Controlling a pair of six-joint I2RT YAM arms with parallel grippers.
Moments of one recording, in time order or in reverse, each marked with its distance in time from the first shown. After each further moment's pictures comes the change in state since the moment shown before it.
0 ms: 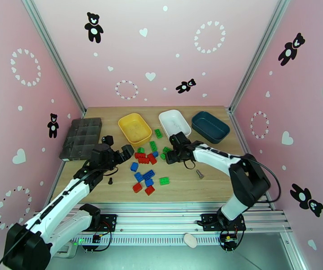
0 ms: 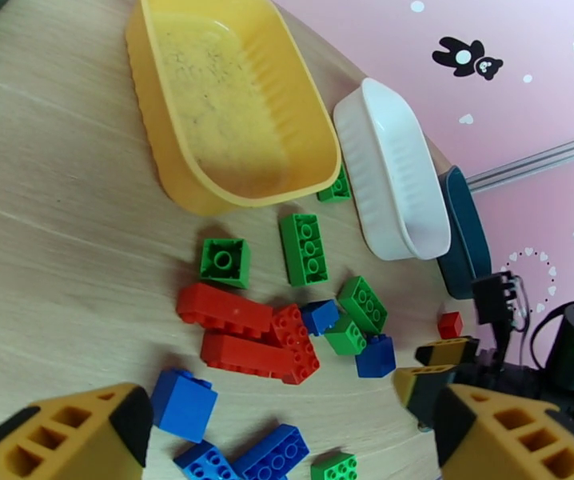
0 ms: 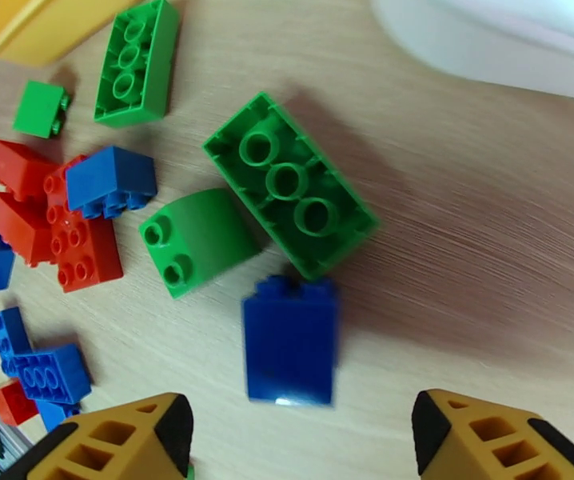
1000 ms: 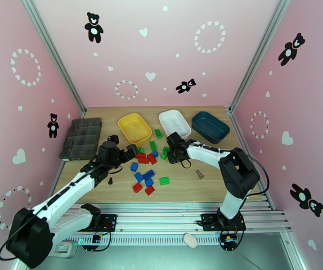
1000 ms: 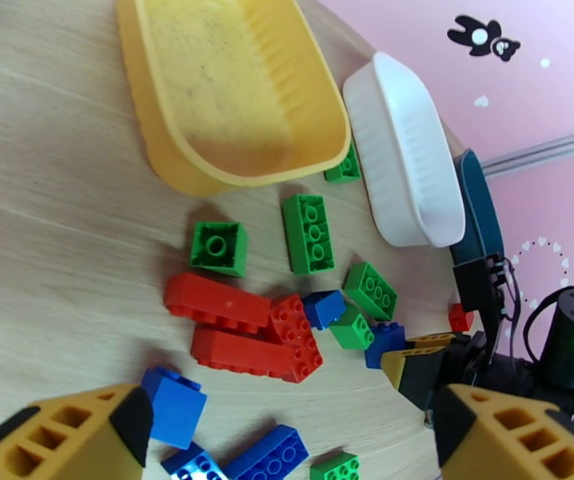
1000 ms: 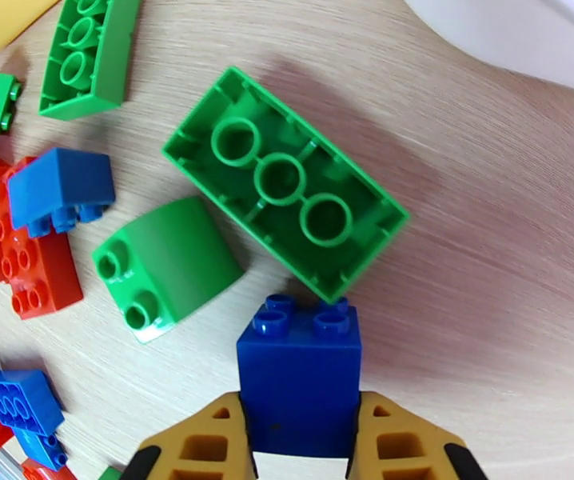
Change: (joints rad) left arm -0.065 0.147 0.067 0.011 0.000 -0.003; right arm 0.010 0.061 0.057 -0.061 0.072 0.008
